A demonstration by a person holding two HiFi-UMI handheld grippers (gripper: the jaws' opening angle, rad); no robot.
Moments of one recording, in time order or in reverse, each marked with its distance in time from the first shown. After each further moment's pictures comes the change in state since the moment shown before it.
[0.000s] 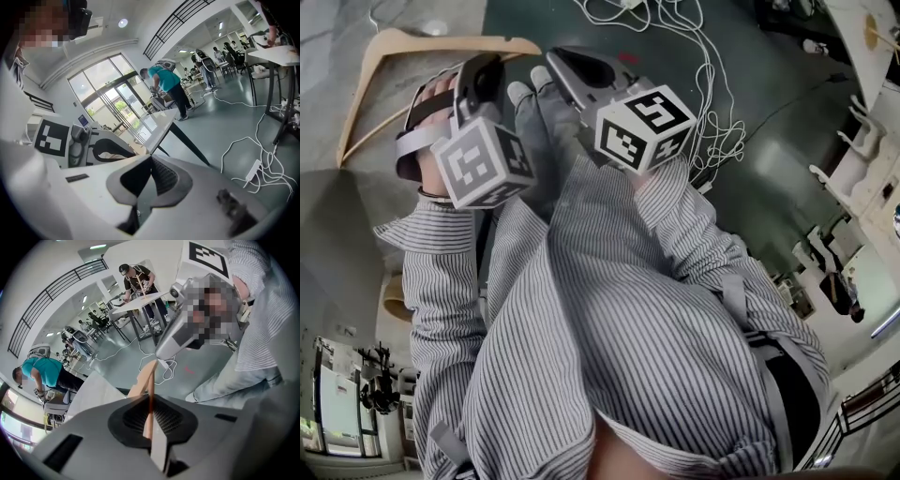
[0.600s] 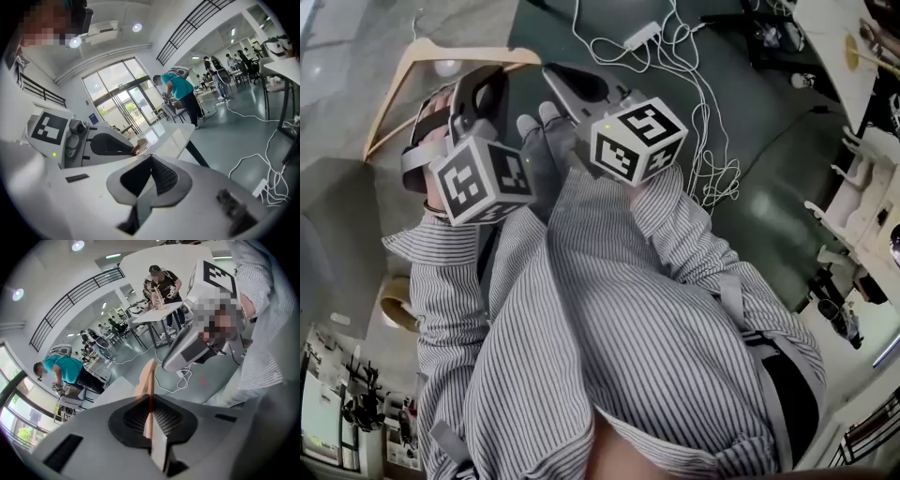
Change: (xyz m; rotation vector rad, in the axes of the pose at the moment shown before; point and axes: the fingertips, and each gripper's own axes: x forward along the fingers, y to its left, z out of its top) left arm -0.073 0.045 0.011 -0.123 -0.081 0.173; right arm -0.007 0.055 0.050 -0.116 -0.063 0.090
